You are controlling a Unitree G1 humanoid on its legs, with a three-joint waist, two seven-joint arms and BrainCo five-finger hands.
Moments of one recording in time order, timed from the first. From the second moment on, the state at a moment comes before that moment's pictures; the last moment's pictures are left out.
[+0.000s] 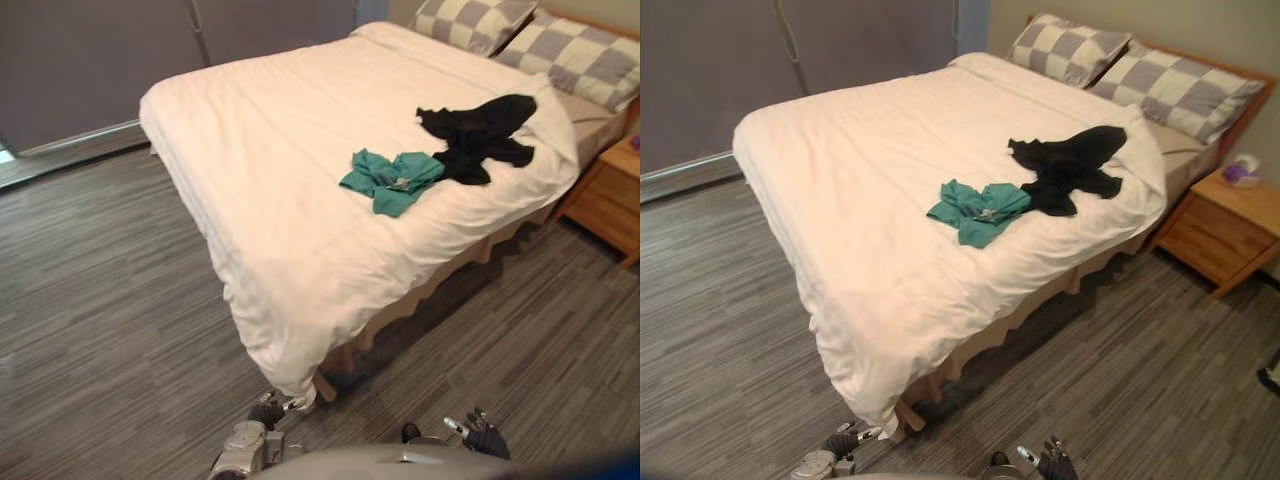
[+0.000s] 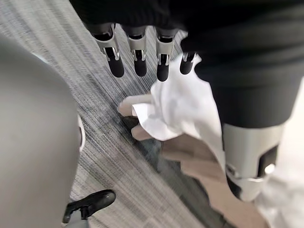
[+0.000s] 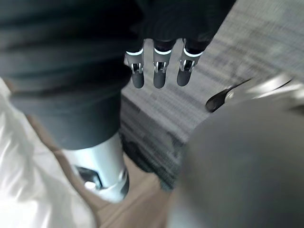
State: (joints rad) left arm 0.06 0.03 0.16 1.00 0.20 0.04 -0.05; right arm 0.22 -0.01 -0.33 0.96 0.07 -0.17 0.12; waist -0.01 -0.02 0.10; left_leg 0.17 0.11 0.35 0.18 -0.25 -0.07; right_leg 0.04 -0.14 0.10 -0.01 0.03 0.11
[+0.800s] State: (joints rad) left arm -0.01 0.02 -0.08 1.01 0.20 -0.04 -0.02; right arm 0.07 -0.09 -0.23 1.07 0.19 -0.05 0.08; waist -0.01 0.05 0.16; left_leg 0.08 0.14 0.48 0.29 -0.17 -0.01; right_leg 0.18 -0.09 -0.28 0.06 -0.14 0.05
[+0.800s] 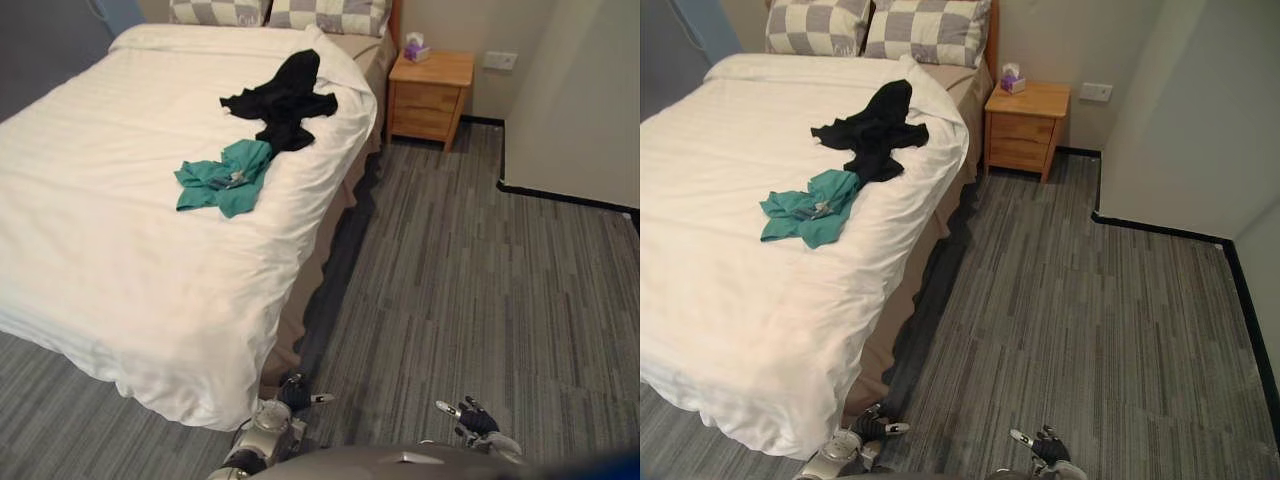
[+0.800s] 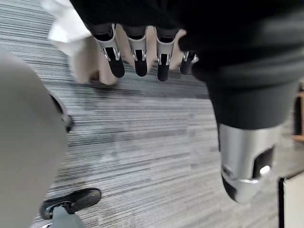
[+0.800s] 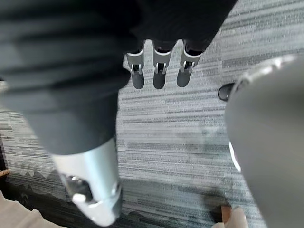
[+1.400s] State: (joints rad) left arm 0.02 0.07 -0.08 1.04 0.10 0.00 -0.02; right arm 0.08 -0.05 -0.30 1.08 0.29 -0.05 0.04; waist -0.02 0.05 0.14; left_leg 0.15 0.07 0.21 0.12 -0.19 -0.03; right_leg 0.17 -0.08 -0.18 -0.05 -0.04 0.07
